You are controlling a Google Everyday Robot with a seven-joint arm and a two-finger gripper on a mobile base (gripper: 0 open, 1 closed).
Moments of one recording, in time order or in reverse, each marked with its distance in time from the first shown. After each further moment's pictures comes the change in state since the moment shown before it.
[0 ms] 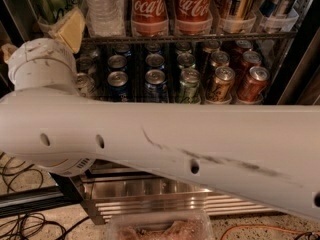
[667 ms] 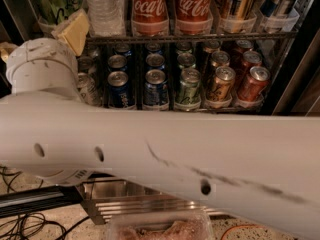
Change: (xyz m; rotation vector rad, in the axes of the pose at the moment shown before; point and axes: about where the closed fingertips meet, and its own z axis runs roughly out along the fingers) arm -0.005 -0.010 -0.015 0.028 0.009 0.067
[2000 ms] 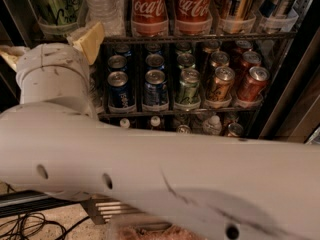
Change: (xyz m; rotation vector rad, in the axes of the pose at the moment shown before) arm 0.004 -0.026 -0.024 0.061 0.018 0.128
